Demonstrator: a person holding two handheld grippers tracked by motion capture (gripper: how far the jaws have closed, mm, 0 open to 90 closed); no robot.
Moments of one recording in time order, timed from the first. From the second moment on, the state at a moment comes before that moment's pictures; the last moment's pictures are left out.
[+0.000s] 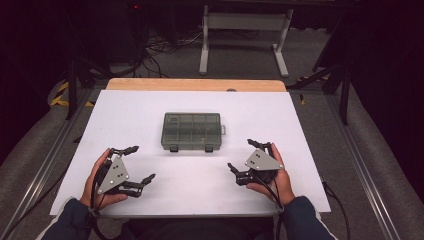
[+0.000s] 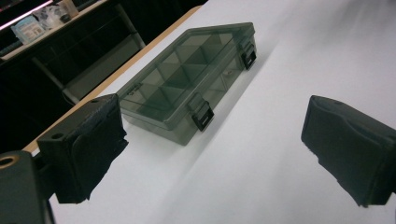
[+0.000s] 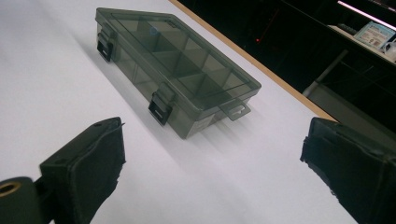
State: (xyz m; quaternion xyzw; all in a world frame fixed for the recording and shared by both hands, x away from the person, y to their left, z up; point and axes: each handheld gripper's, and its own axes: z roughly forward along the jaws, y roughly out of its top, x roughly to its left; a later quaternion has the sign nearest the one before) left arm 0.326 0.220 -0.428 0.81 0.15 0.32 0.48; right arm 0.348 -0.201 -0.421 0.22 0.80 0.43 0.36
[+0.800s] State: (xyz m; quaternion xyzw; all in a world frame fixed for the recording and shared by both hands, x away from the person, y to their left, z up) left arm 0.322 0.245 -0.445 0.80 0.20 0.32 0.47; right arm 0.335 -0.231 -0.438 0.25 0.79 0.42 0.37
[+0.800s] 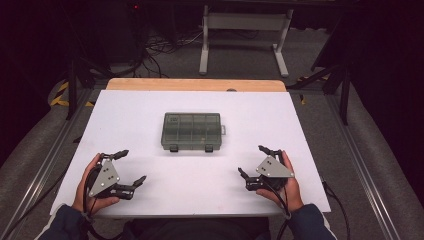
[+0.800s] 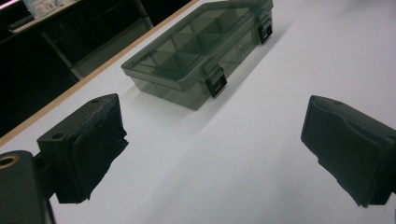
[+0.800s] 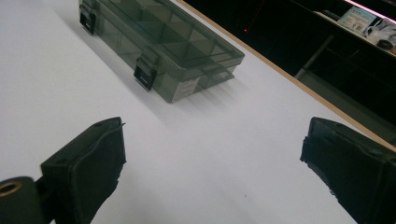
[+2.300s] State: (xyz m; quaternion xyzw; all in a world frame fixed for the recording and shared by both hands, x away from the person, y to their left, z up) left arm 0.318 0.263 -0.462 0.80 0.24 0.29 0.46; right arm 0.322 -0.256 -0.451 0.28 0.78 0.44 0.36
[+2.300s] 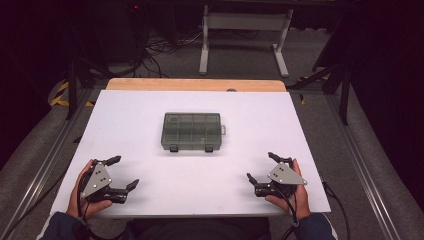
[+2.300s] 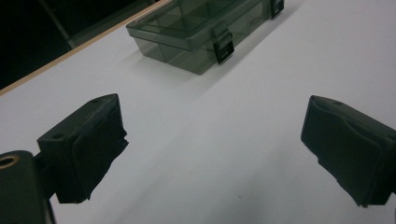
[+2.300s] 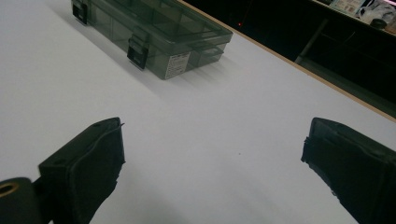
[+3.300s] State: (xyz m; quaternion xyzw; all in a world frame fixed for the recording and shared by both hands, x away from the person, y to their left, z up) left arm 0.323 0.260 -0.463 0.80 0.24 0.29 0.46; right arm 0.323 -0.259 -0.452 0.28 0.77 0.44 0.36
